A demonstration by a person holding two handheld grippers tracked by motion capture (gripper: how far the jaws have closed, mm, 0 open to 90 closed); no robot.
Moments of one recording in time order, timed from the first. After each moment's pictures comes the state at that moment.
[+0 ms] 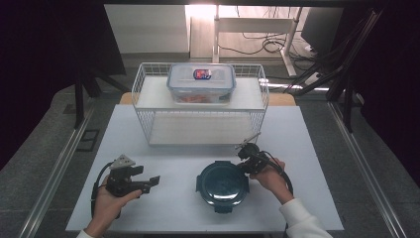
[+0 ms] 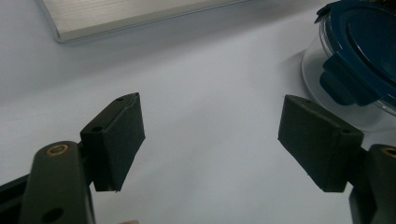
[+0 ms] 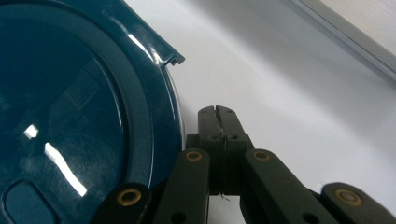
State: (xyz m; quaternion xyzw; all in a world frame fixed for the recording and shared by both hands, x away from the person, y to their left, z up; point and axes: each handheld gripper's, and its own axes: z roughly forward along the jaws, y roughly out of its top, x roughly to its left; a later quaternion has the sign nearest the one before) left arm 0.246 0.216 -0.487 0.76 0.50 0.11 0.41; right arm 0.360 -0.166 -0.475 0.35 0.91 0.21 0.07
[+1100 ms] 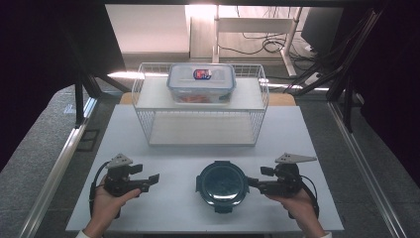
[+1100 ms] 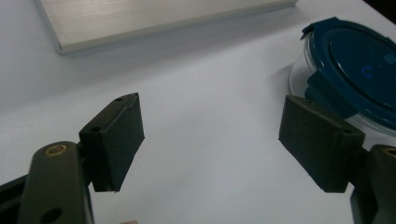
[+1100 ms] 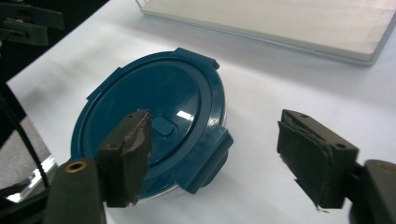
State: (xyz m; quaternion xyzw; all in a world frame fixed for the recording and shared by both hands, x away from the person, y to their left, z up) left arm 0.242 0.218 -0.475 0.74 0.50 0.11 0.43; right arm 0.281 -0.244 -0.447 0.41 0.80 0.44 0.05
